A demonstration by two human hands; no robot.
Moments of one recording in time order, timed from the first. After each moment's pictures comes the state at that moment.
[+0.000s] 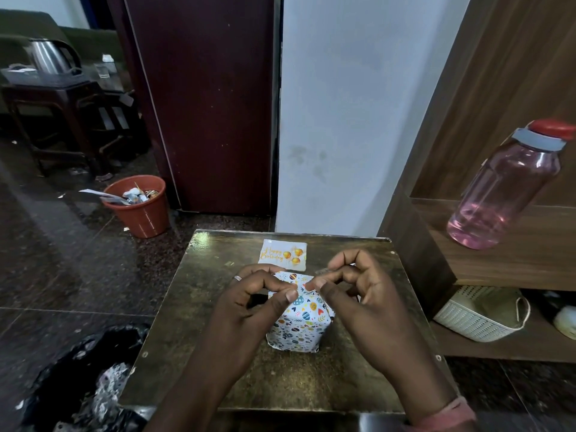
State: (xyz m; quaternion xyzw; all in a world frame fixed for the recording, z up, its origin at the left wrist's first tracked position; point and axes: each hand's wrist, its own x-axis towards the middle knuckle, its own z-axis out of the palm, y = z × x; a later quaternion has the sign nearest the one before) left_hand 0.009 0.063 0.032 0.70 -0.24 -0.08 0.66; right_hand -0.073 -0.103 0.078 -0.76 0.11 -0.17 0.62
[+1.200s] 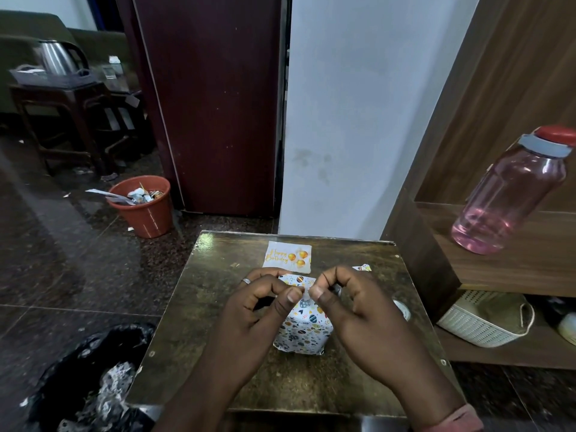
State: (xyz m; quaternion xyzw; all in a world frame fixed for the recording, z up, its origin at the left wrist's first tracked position) left_hand 0.003 0.066 0.036 0.71 -0.25 -0.06 0.65; right_hand -0.073 -0.099 0.072 -0.86 0.12 -0.13 0.47
